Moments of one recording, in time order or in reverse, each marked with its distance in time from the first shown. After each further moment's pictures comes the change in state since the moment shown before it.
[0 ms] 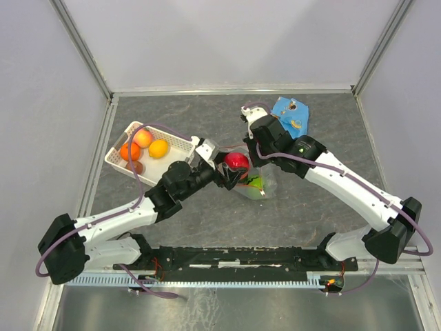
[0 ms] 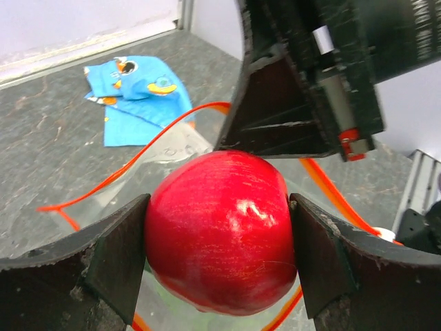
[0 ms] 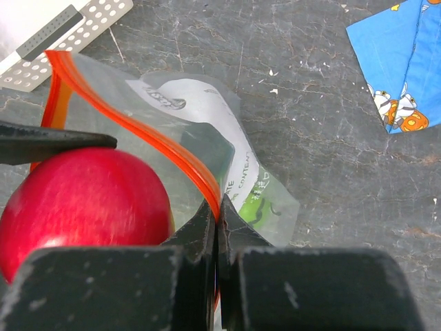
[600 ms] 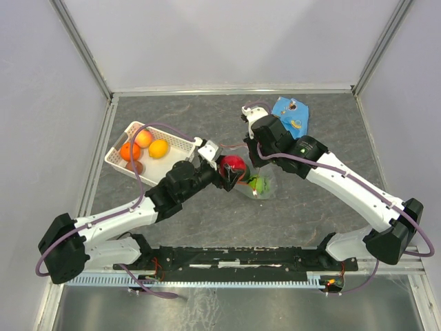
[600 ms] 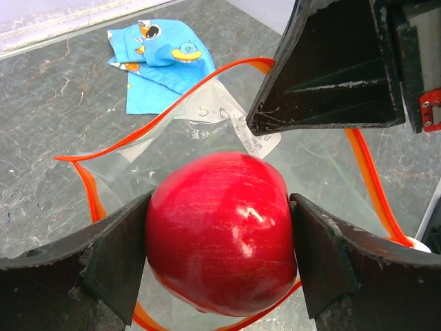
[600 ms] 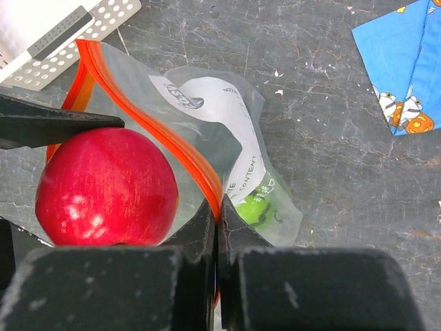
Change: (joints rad) left arm -0.007 0.008 0.011 -0.114 -0.086 0.027; right arm 0.000 -0.013 0.000 0.000 -0.018 0.001
